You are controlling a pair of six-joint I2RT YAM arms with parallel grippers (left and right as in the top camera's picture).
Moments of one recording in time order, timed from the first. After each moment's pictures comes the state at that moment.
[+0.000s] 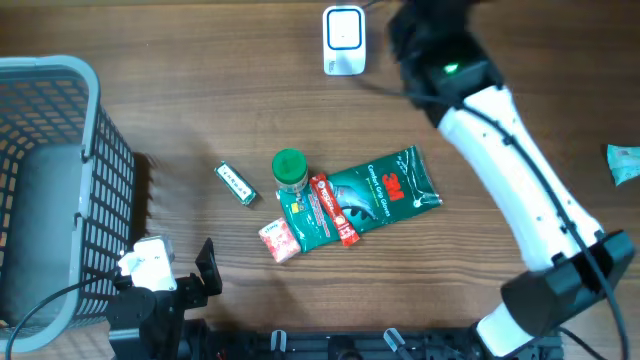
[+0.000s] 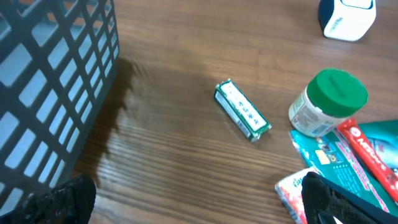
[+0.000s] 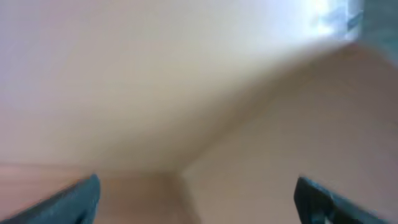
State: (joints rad) left arm 0.08 0.01 0.48 -1.02 -0.01 -0.13; right arm 0.49 1.77 1.80 -0.16 1.08 -0.70
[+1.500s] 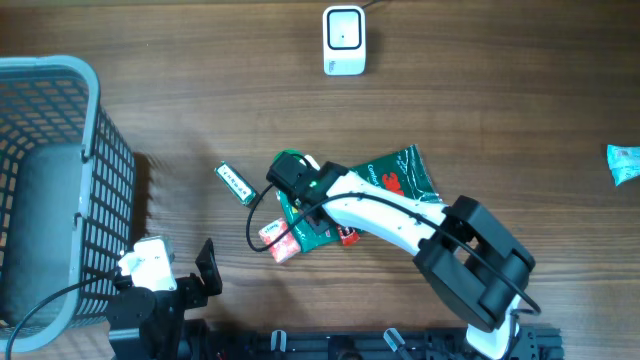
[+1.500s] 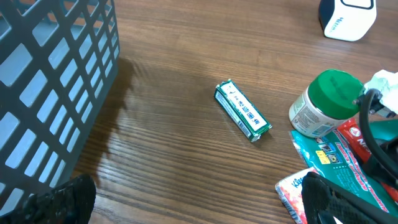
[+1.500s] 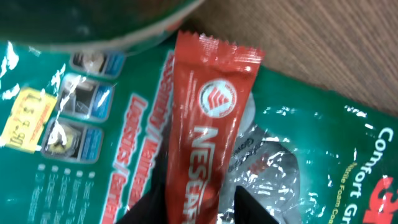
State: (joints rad) left arm 0.08 0.01 0.48 -1.02 -0.01 -0.13; right arm 0.90 1.99 1.29 -0.81 0.27 0.23
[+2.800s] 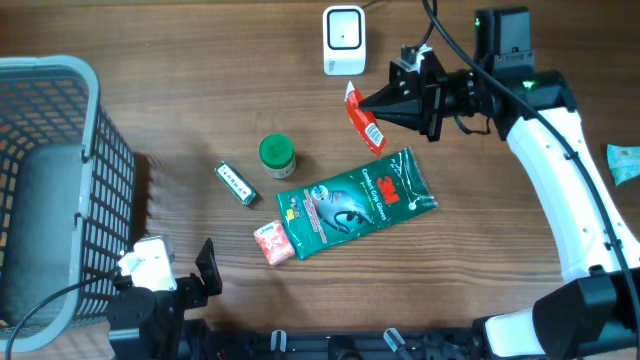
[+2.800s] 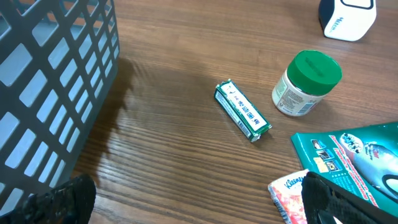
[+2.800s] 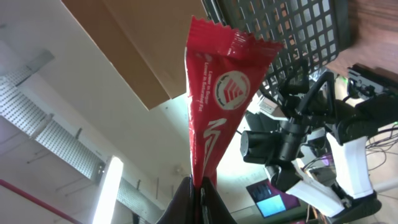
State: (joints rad) left arm 0.08 0.01 0.48 -1.02 -0.01 -0.13; right arm 0.16 1.62 1.48 -0.72 -1.54 1.16
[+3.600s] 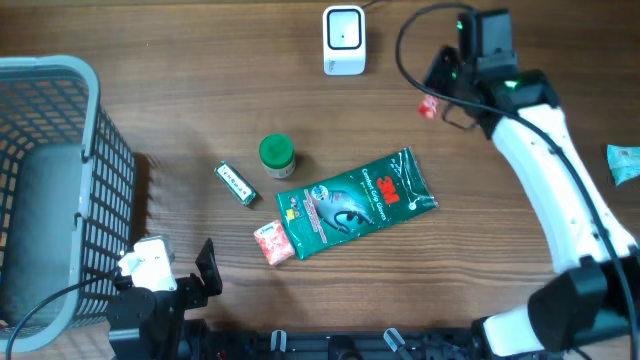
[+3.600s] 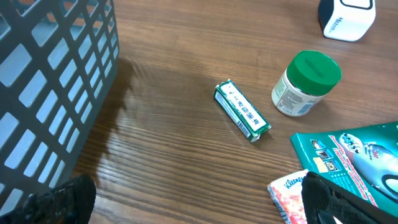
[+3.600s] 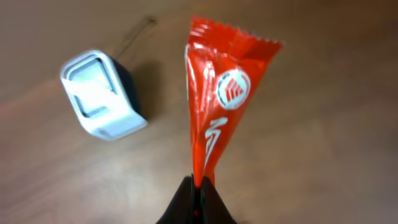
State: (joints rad) left arm 0.08 0.01 0.48 -1.02 -0.01 -0.13; right arm 0.22 1.66 1.48 -0.65 0.14 0.57
